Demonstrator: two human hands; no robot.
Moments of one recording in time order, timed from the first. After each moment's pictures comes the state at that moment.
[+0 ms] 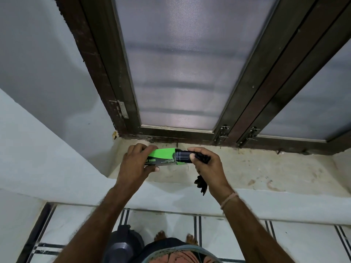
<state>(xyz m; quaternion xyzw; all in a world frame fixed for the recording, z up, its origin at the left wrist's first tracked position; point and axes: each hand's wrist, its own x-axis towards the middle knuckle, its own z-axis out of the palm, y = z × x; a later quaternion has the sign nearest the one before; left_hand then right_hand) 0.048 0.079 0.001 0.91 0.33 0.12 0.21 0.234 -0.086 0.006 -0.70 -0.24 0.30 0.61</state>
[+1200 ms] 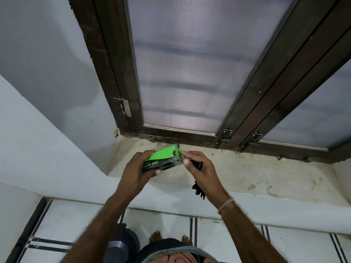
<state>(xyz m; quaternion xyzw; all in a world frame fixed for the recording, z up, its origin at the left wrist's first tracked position) 0.032 0.069 -0.025 0.80 0.32 0.24 0.45 0.225 -0.084 0.002 -0.67 -0.36 0.32 0.57</state>
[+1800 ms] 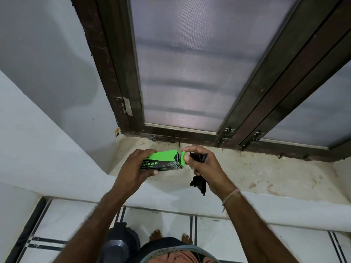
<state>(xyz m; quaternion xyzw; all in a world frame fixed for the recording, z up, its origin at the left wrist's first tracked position) 0.024 0.079 -0.017 0.83 0.30 0.20 0.42 0.236 -0.075 0.018 -0.63 -0.30 0.43 0.57</state>
